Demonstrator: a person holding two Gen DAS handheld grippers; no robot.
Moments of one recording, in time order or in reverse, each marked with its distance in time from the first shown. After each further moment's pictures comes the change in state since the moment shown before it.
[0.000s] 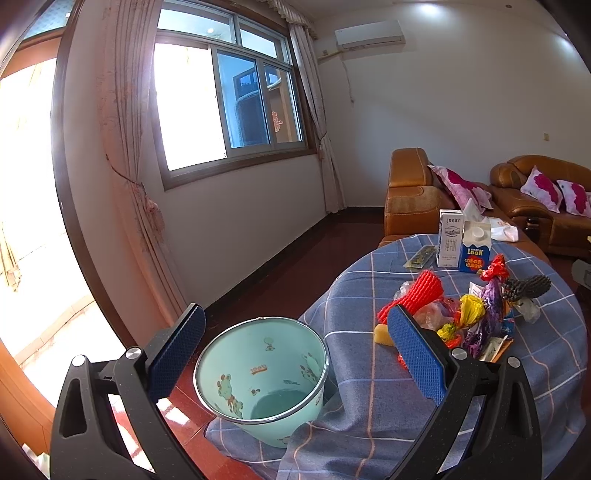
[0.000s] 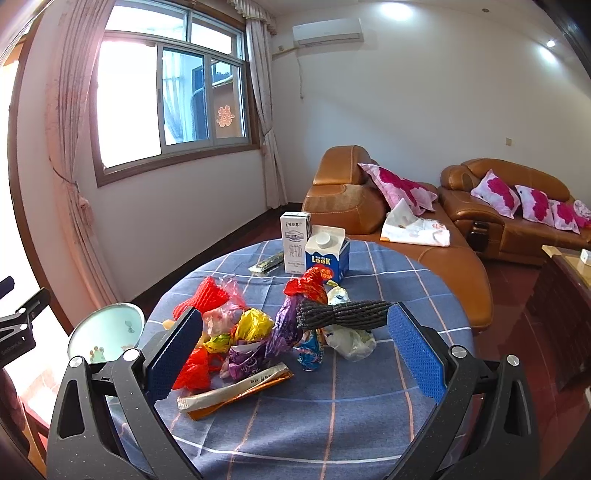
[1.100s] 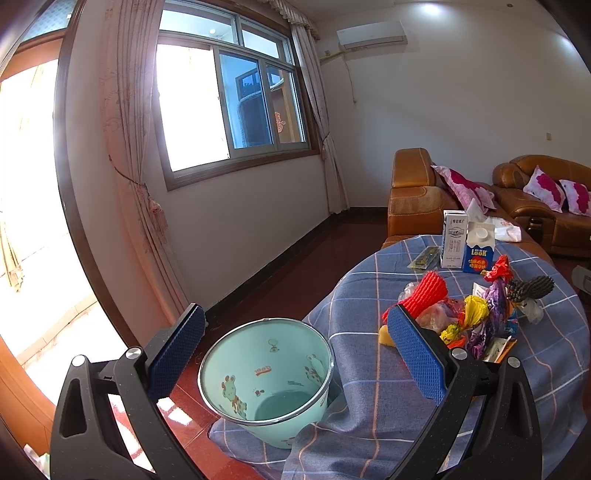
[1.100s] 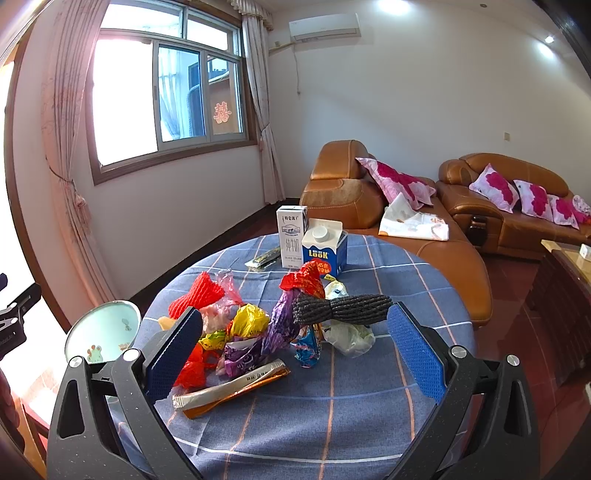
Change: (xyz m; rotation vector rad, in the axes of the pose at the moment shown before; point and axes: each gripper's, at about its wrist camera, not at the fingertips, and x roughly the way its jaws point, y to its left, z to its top) left arm 0.000 0.002 0.000 0.002 -0.004 0.011; right arm 0.004 -0.003 -0.002 0.007 0.014 -0.002
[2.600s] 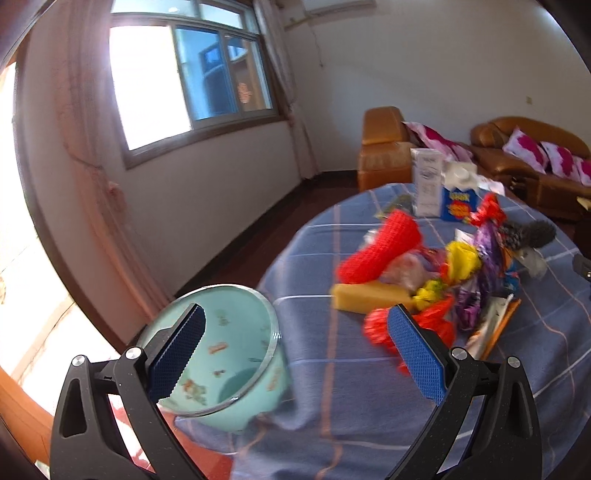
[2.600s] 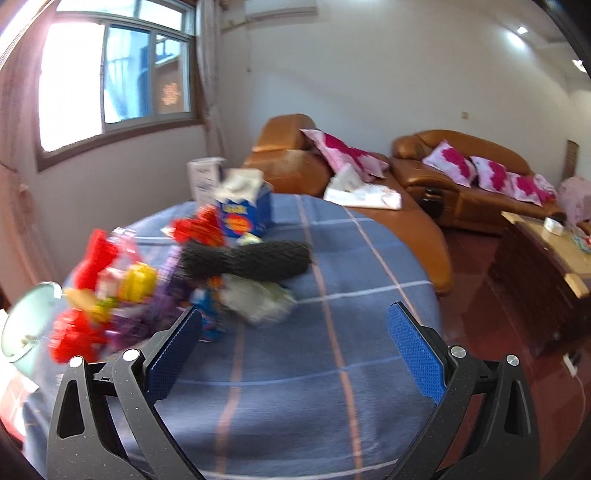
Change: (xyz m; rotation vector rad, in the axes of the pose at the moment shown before) left arm 0.070 -0.077 -0.042 0.093 0.124 -0.097; right arm 0.061 -0.074 -0.062 0.047 0.075 -0.218
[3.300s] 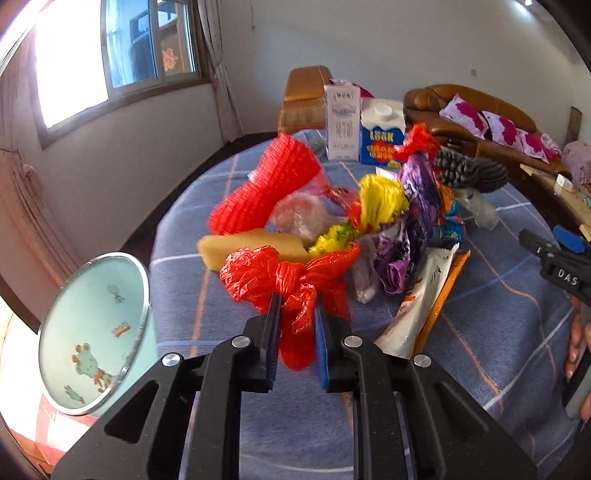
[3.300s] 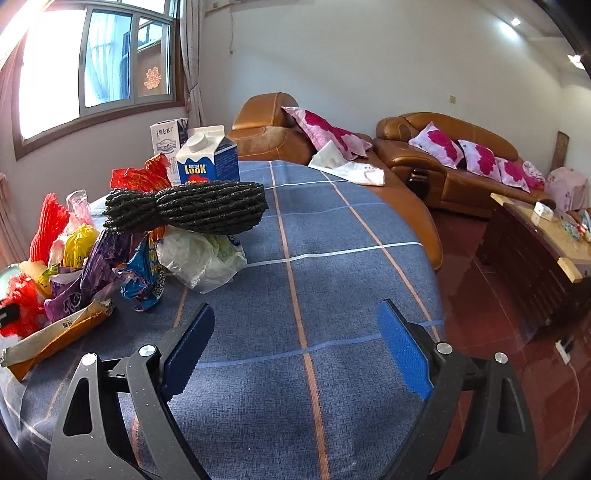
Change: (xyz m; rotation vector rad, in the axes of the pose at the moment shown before) left arm 0.047 -0.055 -0.024 0.053 0.147 -0.289; right arm 0.039 -0.018 -0.026 0.010 0.075 -0.040
